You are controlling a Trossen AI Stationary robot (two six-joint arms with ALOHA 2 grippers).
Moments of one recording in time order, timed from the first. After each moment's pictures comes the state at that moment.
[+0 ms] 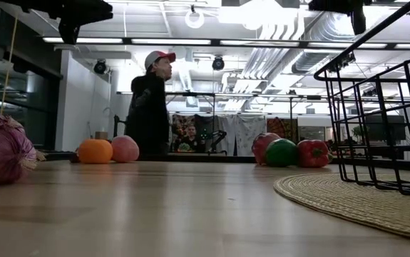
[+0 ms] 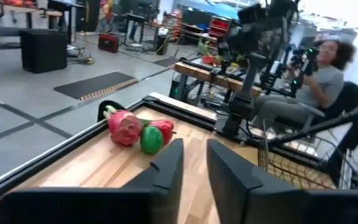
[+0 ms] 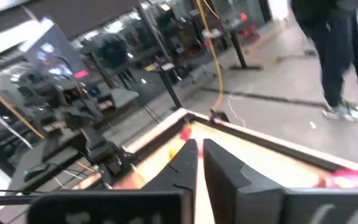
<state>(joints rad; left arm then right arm) 0.14 0.43 0.51 -0.14 -0.30 -0.26 -0.03 0.57 0.73 -0.26 0.47 0.50</state>
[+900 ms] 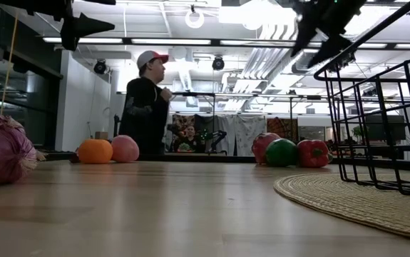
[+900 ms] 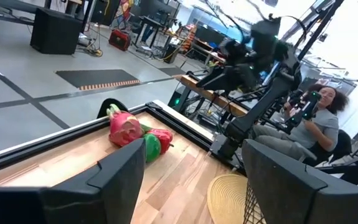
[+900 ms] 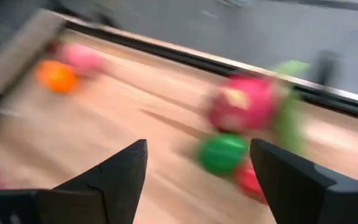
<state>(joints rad) 0.30 0.43 0.51 -0.11 -0.19 -0.45 -0.45 1.02 1.09 -0.85 0.26 0.59</state>
